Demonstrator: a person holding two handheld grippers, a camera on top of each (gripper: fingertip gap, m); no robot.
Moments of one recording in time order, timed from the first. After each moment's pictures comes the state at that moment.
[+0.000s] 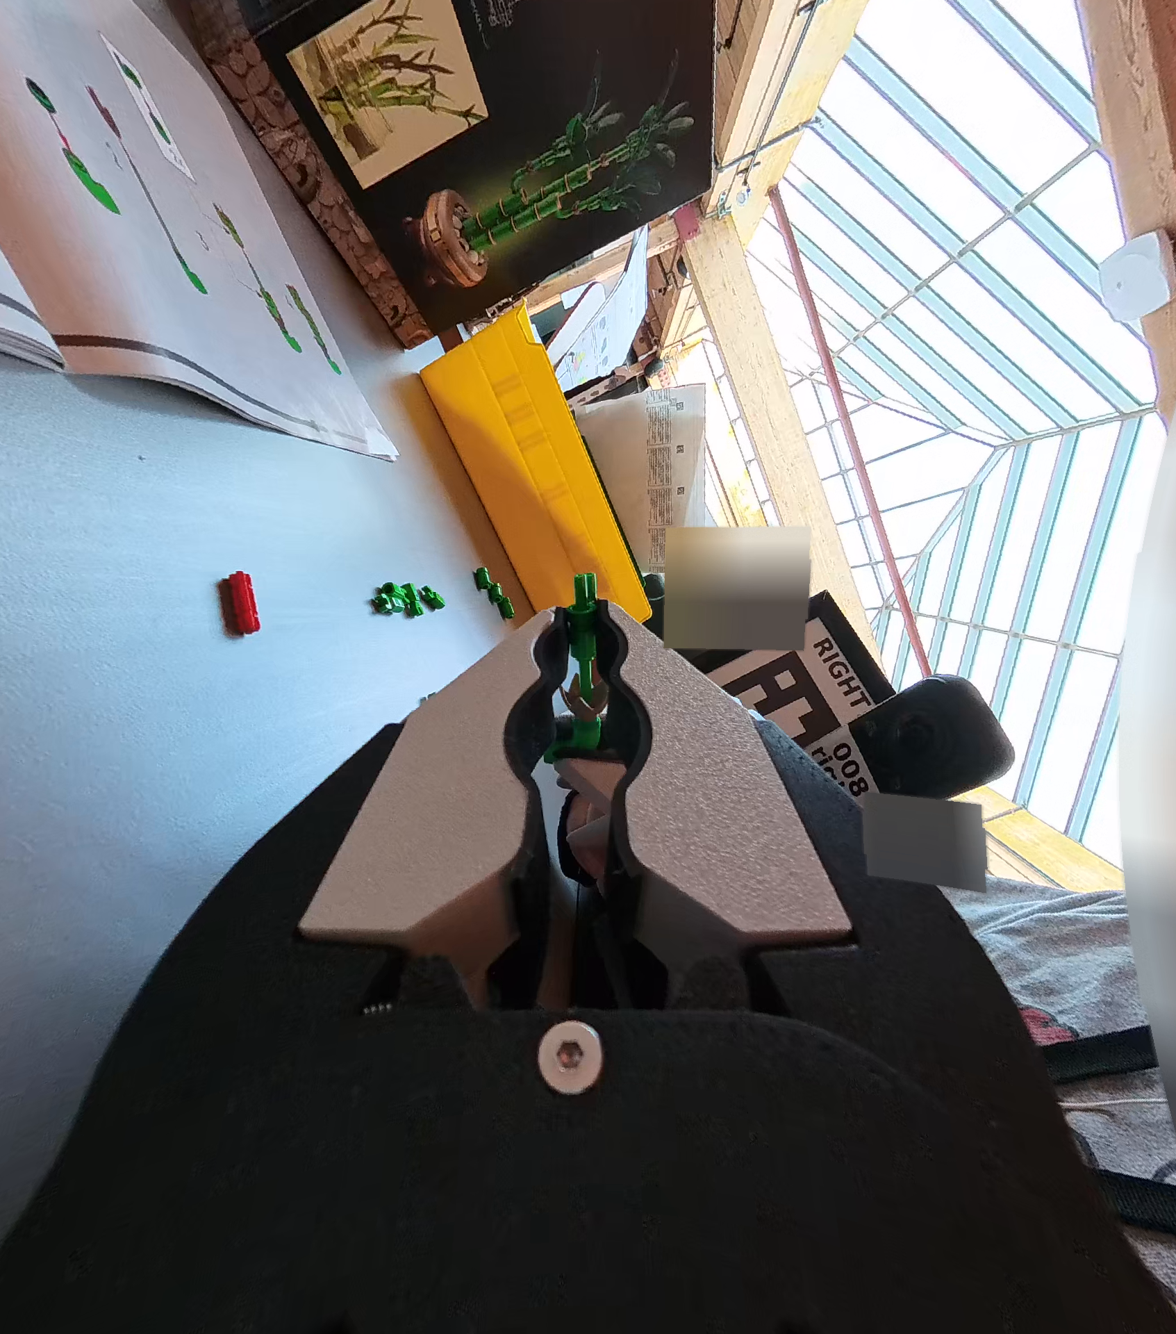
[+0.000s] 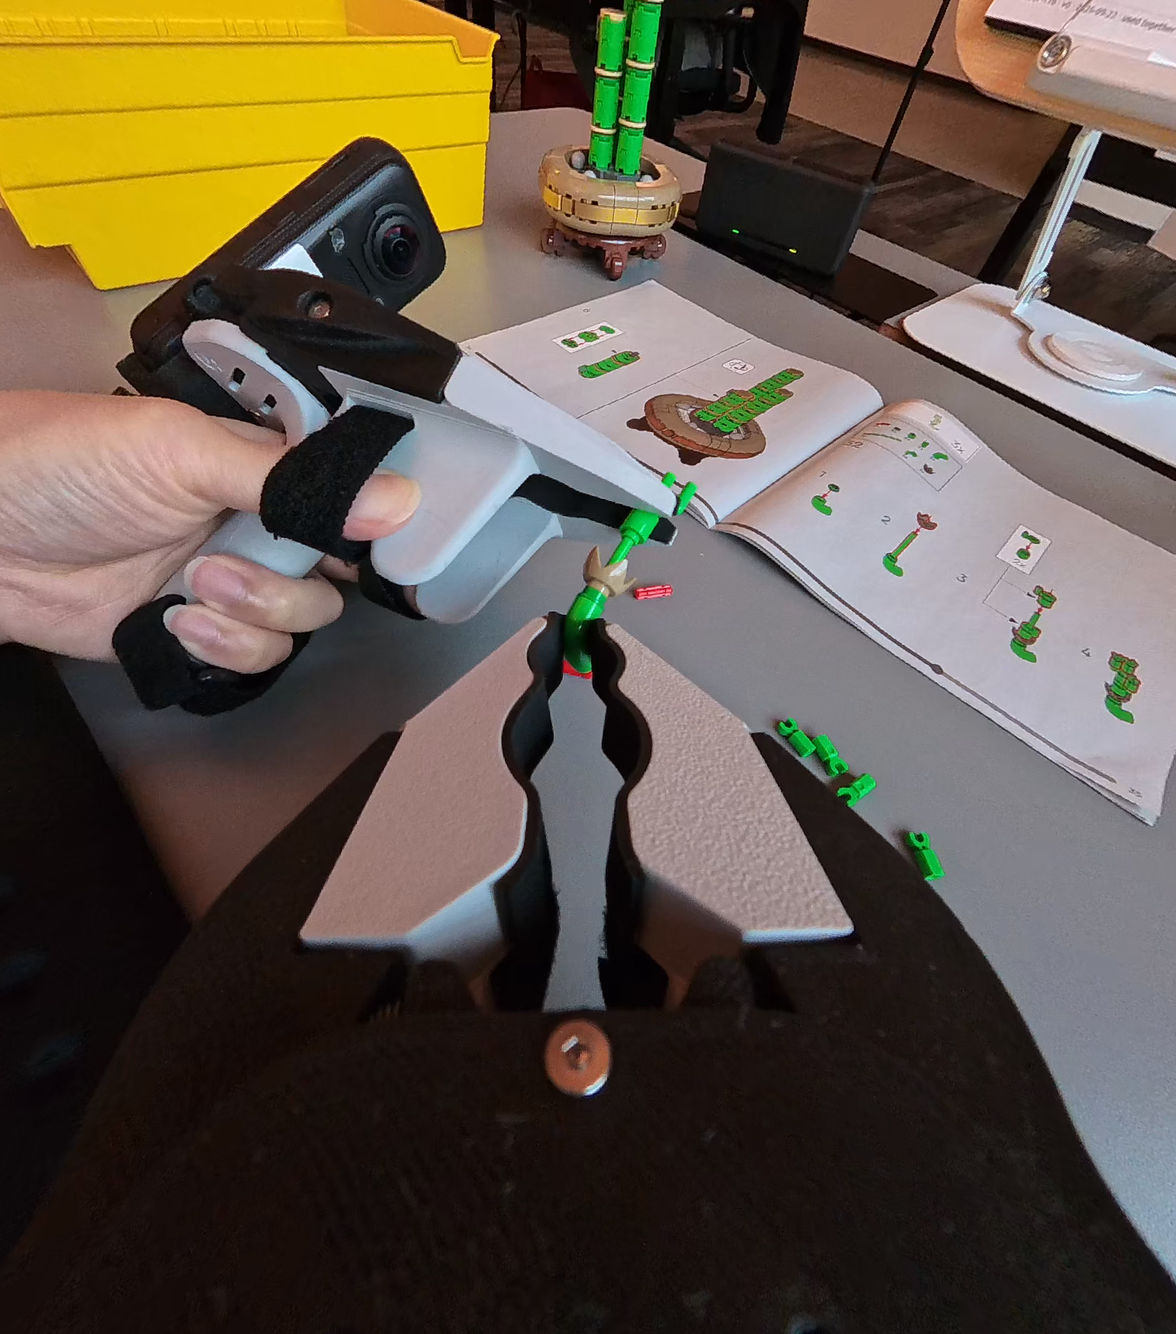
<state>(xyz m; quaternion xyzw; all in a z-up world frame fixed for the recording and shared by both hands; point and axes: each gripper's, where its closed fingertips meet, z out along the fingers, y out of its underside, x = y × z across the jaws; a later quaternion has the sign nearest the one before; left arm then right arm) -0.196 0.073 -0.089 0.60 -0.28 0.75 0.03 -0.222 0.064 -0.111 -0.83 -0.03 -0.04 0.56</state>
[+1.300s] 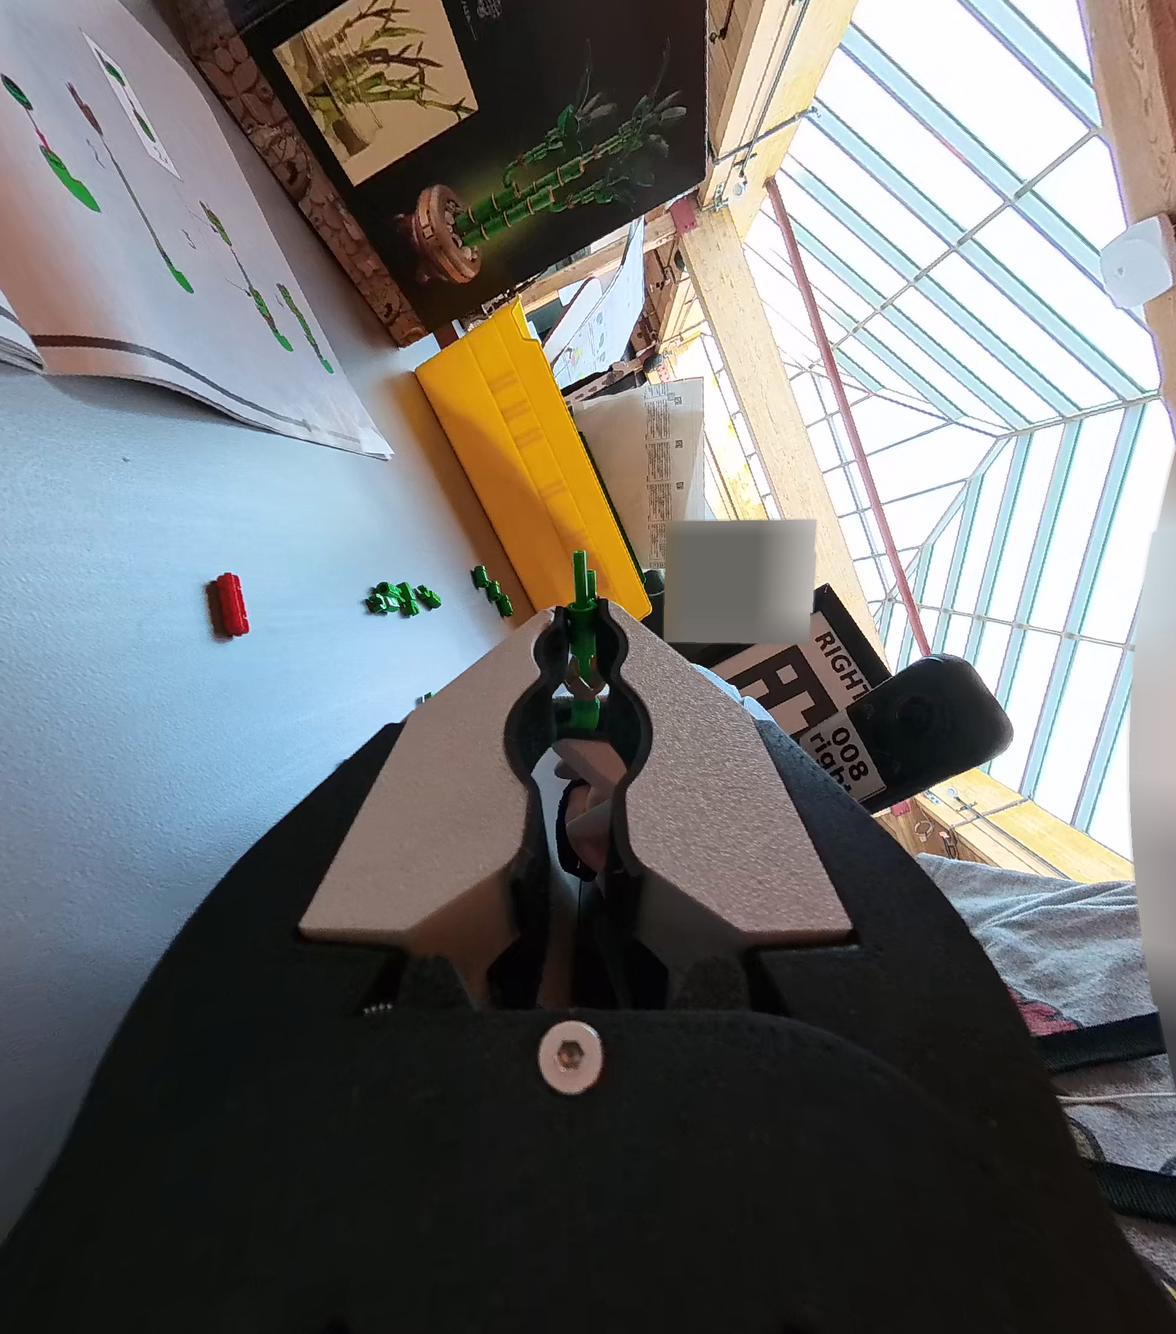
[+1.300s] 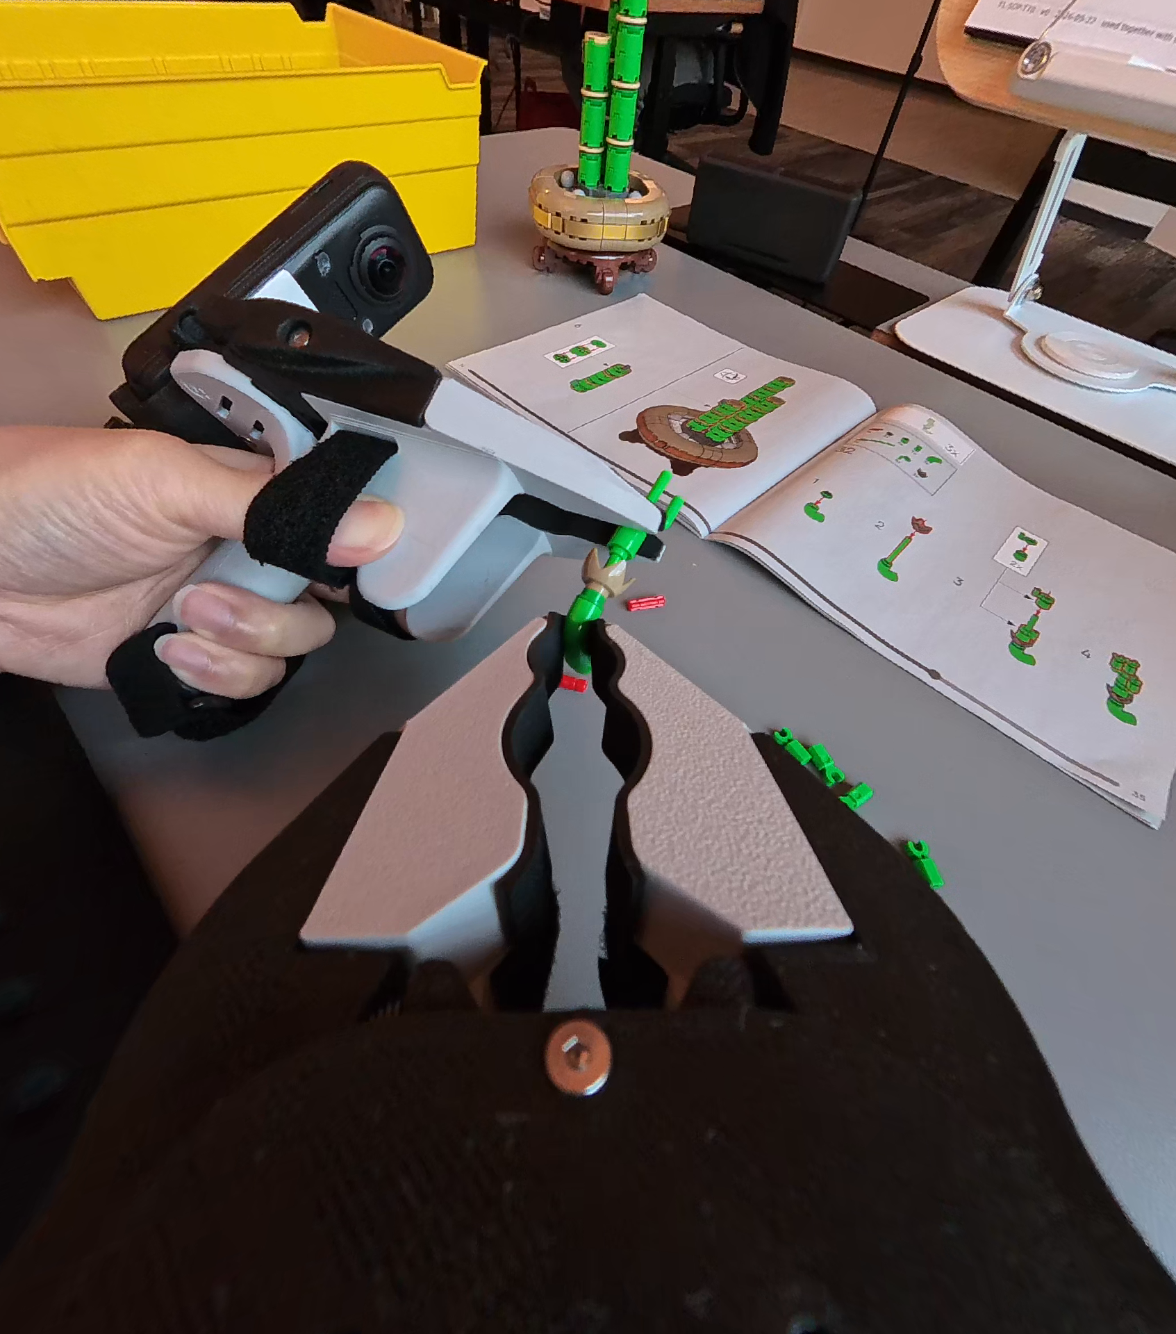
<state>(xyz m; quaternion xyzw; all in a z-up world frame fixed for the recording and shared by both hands) -0.195 0.071 -0.087 0.60 -0.28 0.75 0.03 -0.219 0.067 -0.107 -0.82 -0.02 -0.03 0.57</state>
